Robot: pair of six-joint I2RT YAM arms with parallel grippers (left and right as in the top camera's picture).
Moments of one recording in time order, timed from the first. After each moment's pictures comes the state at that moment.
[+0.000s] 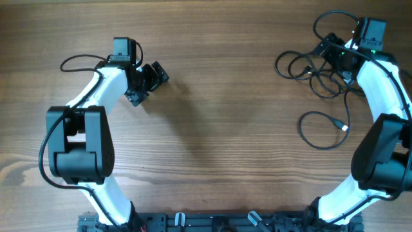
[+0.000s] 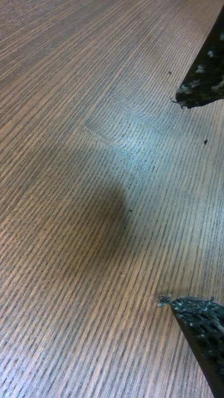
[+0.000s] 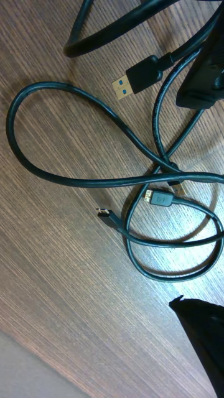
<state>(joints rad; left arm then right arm) -0.03 1.96 1.28 -0.57 0.26 -0.66 -0.22 1.88 1.38 -0.49 -0.10 0.52</state>
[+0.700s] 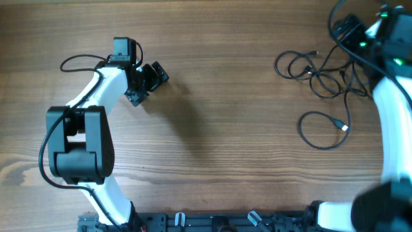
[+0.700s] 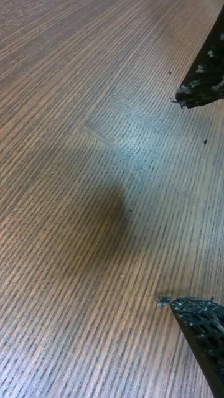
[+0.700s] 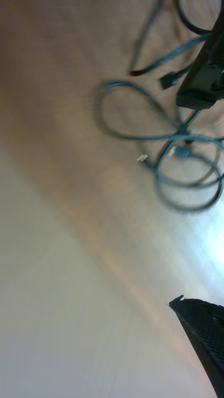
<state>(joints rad) -0.03 1.96 1.28 -0.57 0.26 -0.66 -0.22 1.52 1.38 -0.49 -0.10 0.52</state>
